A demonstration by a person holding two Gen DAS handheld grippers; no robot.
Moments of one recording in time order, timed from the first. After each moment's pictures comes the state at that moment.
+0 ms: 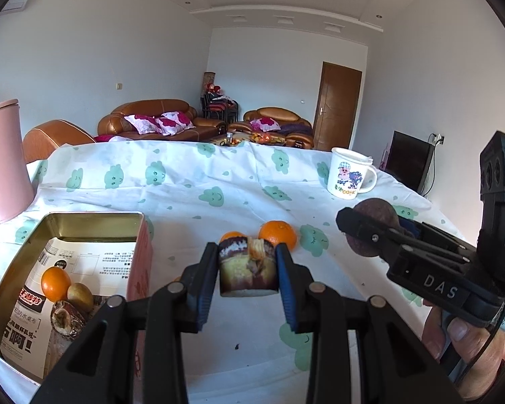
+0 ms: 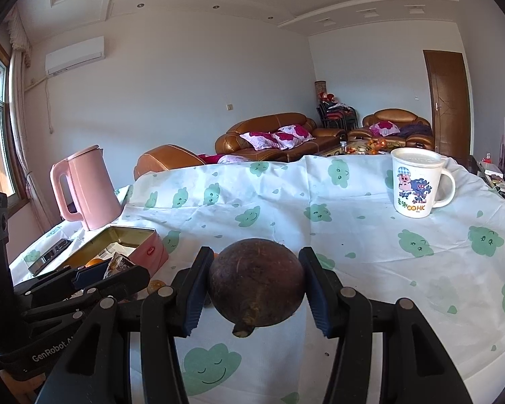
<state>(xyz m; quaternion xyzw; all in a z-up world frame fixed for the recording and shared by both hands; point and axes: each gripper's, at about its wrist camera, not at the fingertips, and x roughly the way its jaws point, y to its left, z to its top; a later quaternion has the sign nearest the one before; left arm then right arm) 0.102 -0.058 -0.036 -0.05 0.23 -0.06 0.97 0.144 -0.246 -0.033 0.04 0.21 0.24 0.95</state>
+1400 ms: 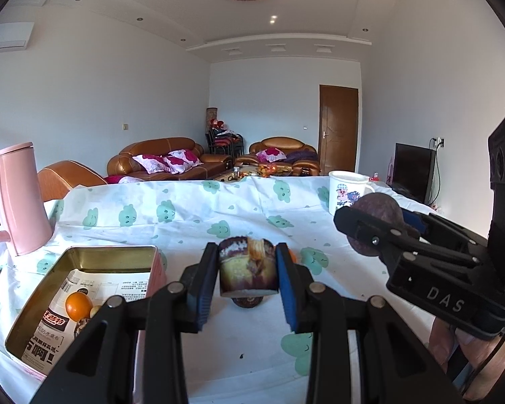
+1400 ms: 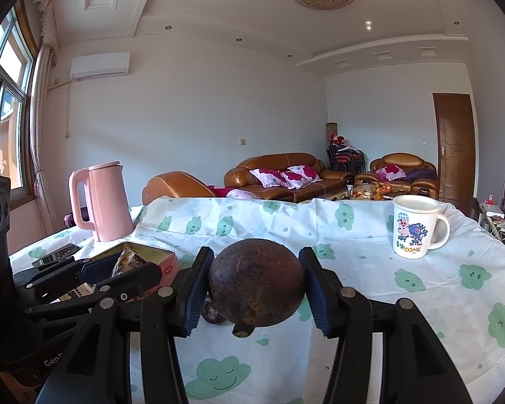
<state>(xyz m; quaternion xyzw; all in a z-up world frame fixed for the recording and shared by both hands) 0.074 -0.071 -0.026 -0.01 0.16 -0.03 0.99 0.108 -0.244 -0.020 0.01 0.12 0.26 0.96</state>
